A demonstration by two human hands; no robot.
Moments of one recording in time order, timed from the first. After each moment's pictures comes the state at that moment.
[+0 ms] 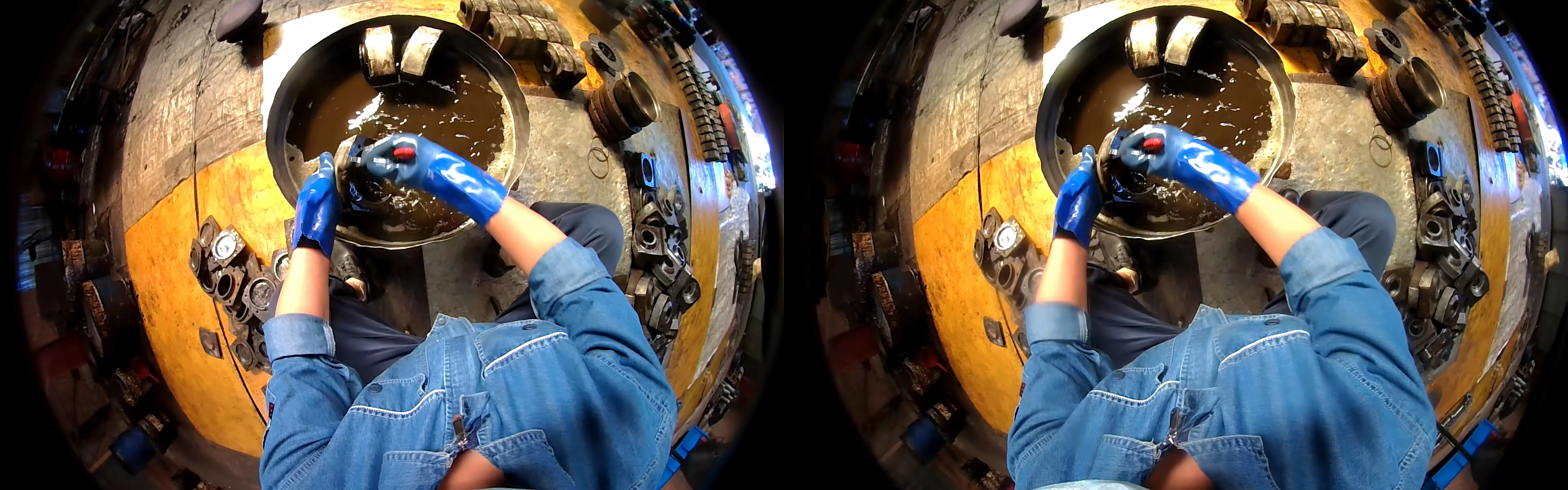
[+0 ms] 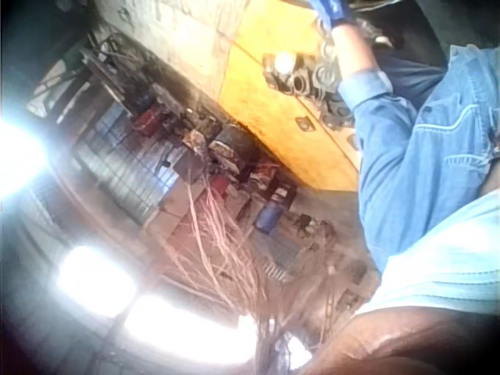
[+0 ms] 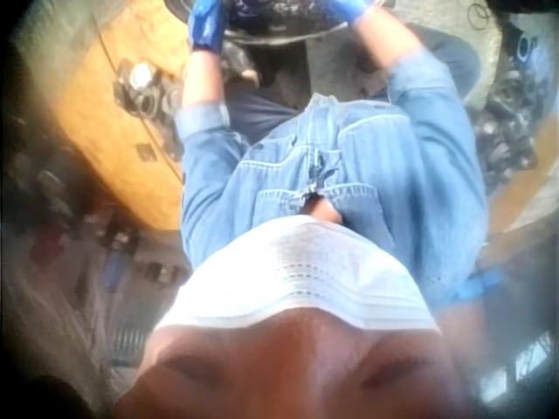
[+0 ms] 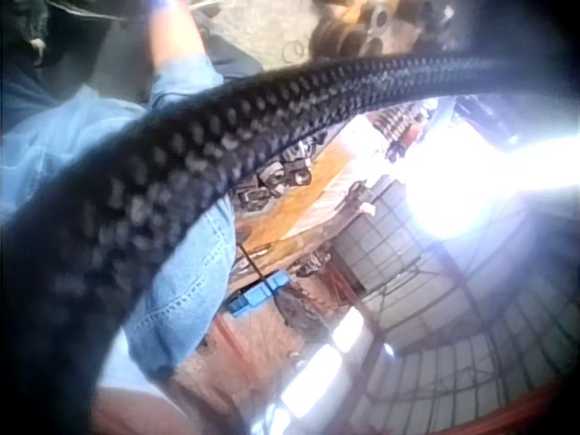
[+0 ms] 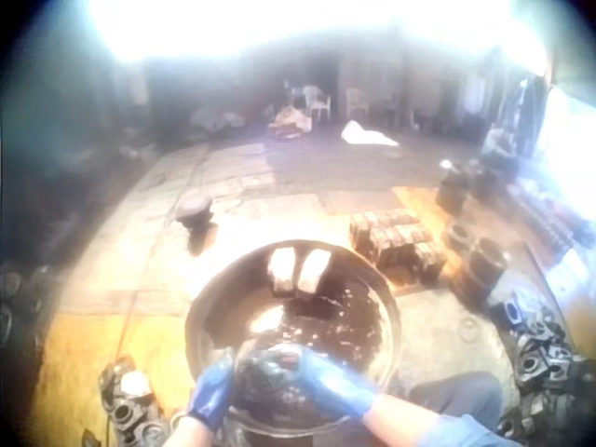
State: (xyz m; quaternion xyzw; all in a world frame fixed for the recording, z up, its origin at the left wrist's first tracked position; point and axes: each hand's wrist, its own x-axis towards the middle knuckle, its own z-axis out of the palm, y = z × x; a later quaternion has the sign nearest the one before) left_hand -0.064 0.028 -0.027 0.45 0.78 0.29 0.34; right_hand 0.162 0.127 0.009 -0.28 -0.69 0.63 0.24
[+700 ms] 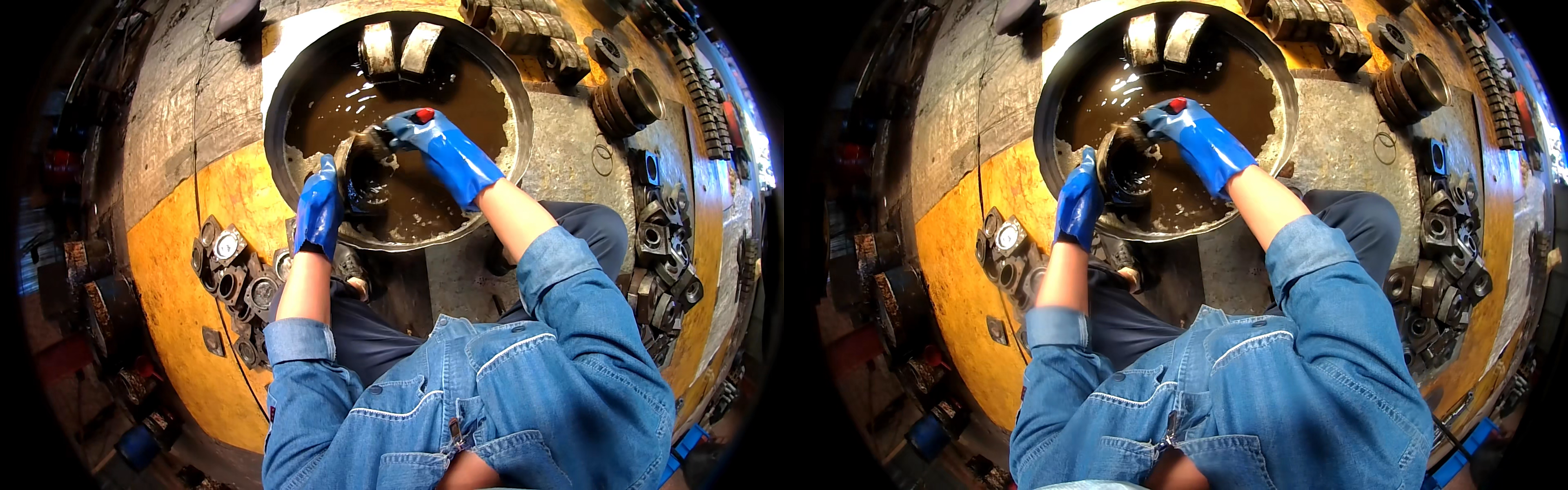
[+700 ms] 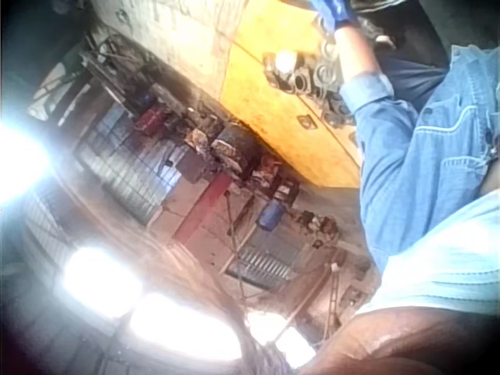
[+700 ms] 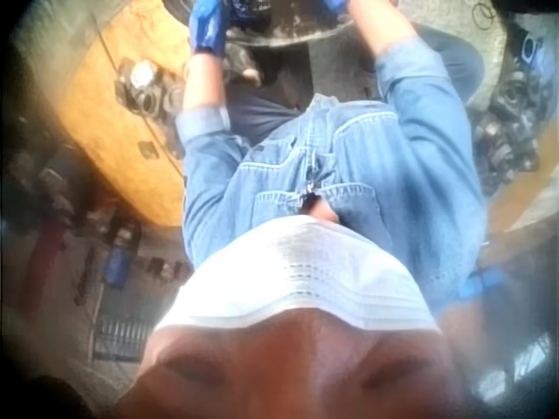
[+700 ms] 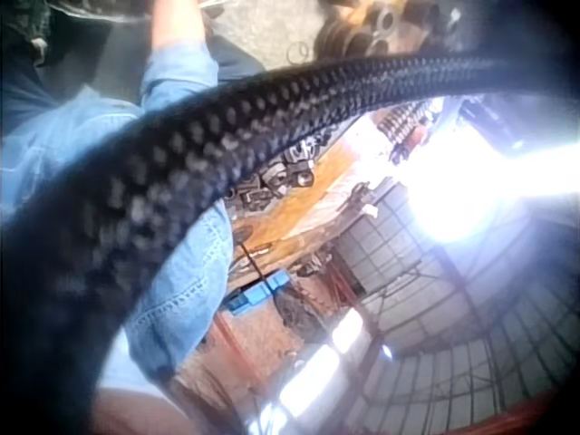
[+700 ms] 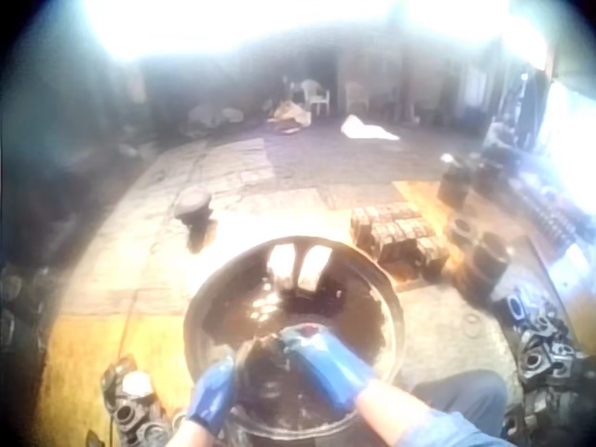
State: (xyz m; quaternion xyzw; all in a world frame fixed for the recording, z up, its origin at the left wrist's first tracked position) left_hand -0.049 0.032 -0.002 0.45 0.79 0.24 0.34; right_hand 0.162 0.165 -0.019 -0.44 -0.47 0.70 0.31
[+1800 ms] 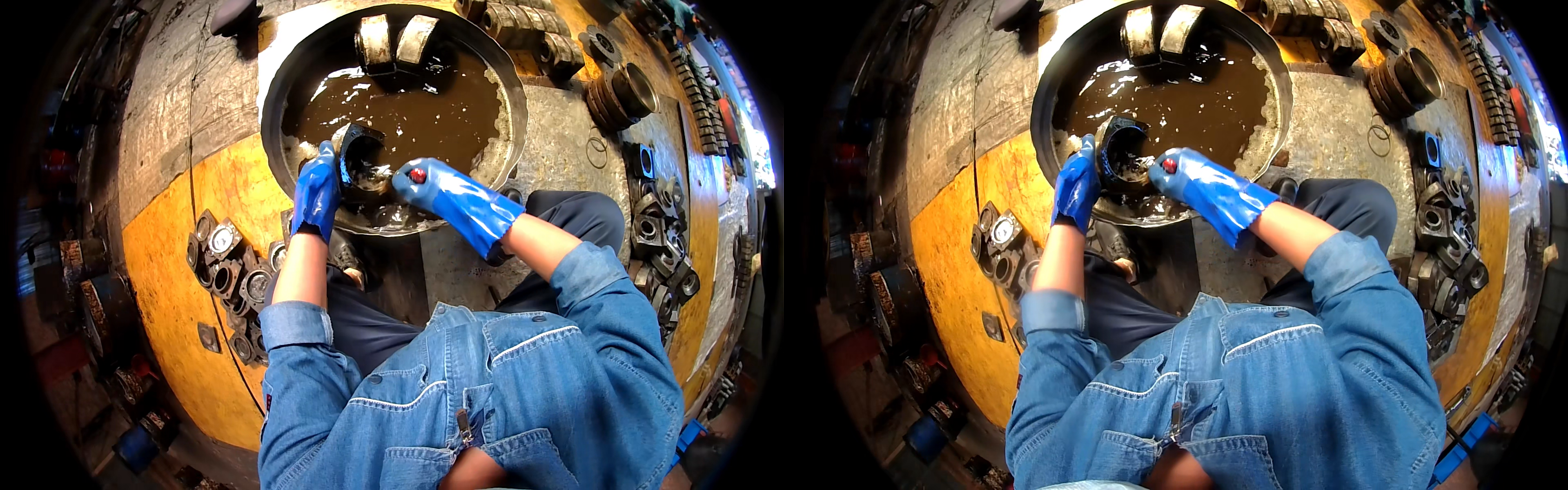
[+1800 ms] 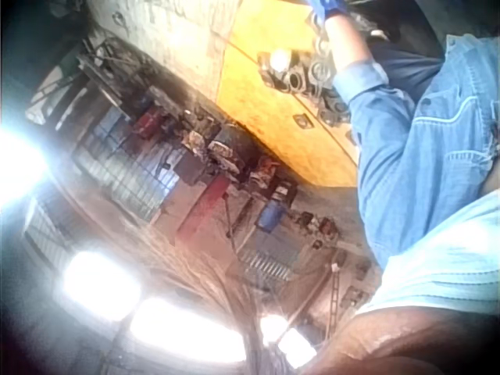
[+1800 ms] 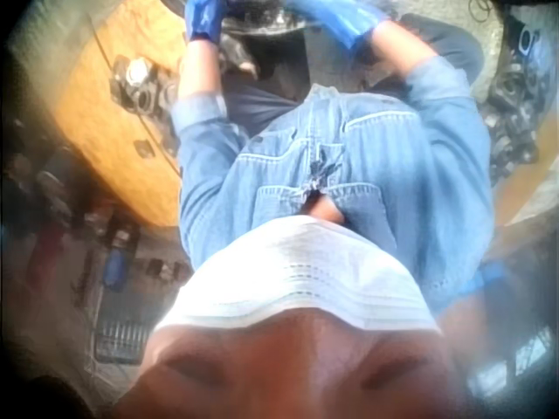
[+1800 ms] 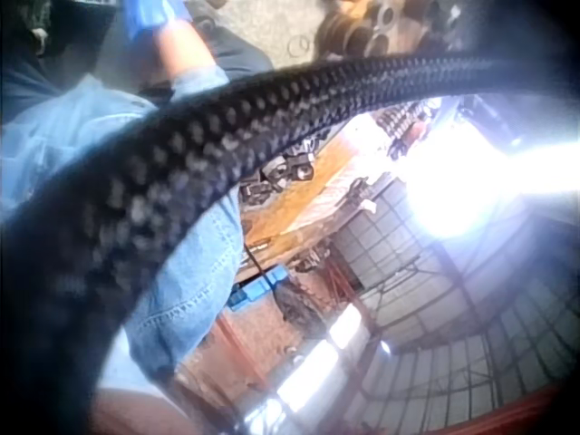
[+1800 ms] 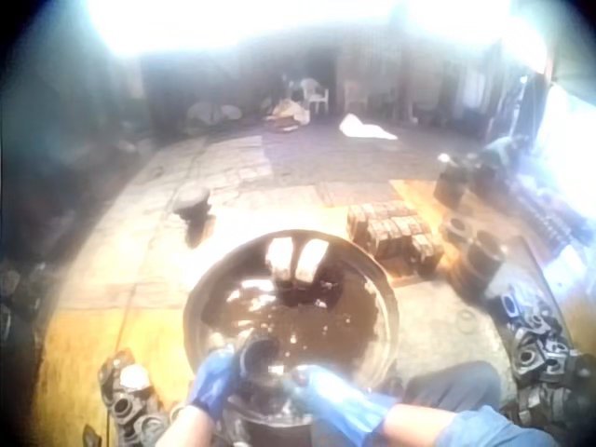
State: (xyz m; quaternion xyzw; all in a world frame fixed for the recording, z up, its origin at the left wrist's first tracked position) left_hand -0.049 0.030 -0.007 0.43 0.78 0.31 0.34; right_hand 0.195 0.081 0.004 -0.44 -0.71 0.55 0.06
